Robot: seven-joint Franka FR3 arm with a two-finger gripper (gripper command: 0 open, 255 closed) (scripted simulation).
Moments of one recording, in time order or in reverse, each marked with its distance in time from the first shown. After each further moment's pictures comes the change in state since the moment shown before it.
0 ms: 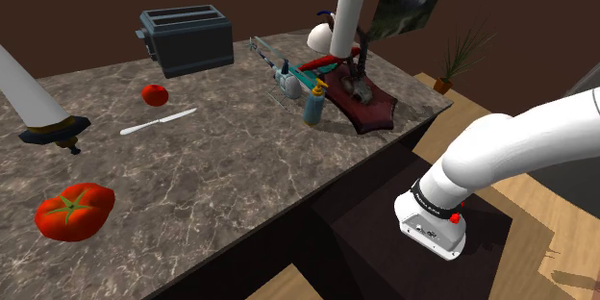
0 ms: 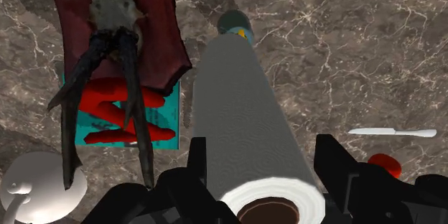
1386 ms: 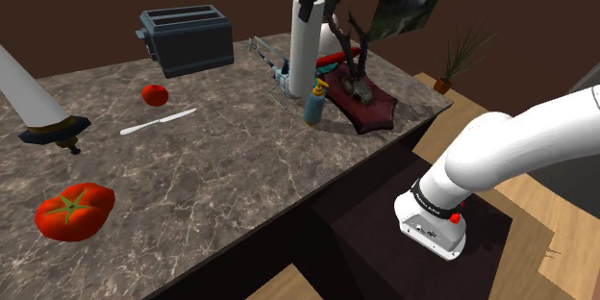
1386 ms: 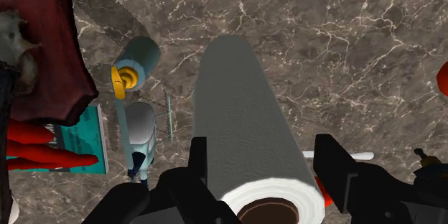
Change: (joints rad) arm 0.074 0.010 0.290 -0.043 0.067 0.068 0.348
